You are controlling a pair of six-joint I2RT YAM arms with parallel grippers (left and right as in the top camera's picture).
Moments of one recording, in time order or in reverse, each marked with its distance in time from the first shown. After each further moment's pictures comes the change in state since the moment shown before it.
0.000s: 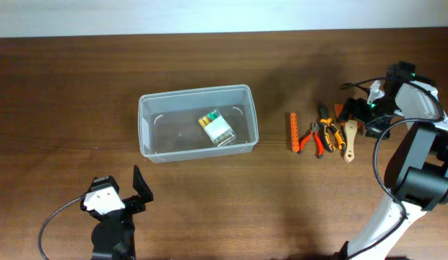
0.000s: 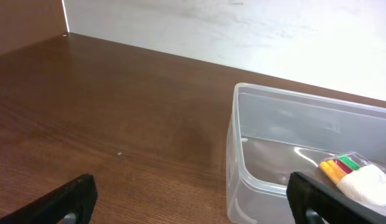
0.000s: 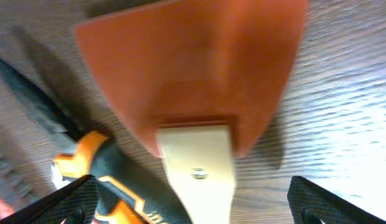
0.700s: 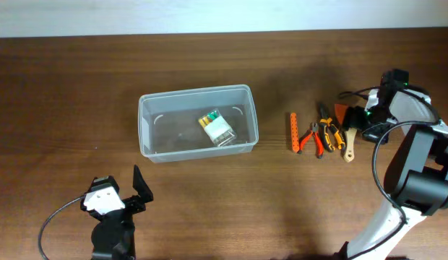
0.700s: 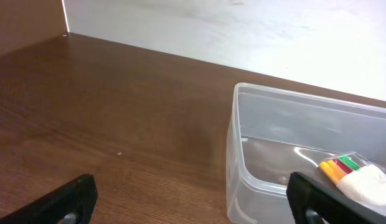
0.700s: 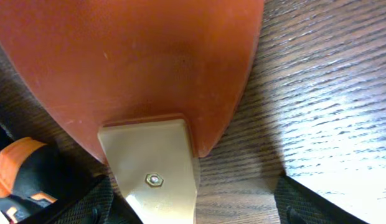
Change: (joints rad) left arm 0.000 0.000 0.000 0.000 0.000 0.000; right arm 0.021 -0.045 -0.143 0.125 0.116 0.007
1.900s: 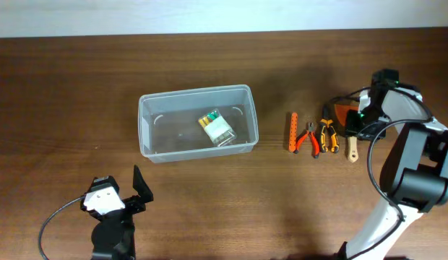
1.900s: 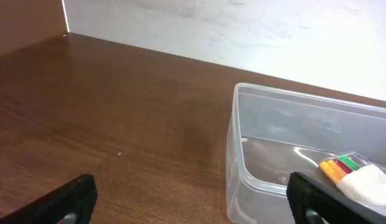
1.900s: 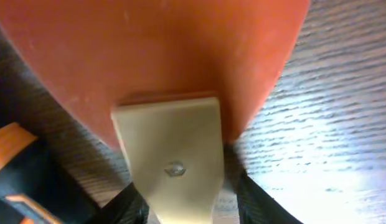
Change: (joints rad) left arm 0.000 0.000 0.000 0.000 0.000 0.000; right arm 0.043 0.014 0.019 -0.044 0.083 -0.090
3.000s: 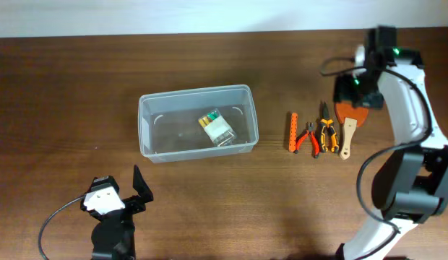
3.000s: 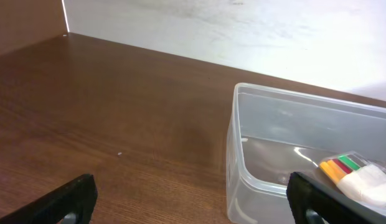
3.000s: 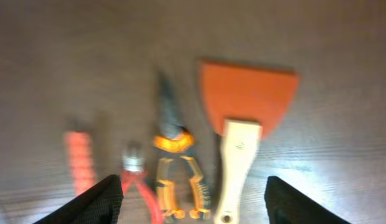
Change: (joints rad) left arm 0.000 0.000 0.000 0.000 0.000 0.000; right arm 0.131 -0.126 0.247 -0.164 0.014 0.090
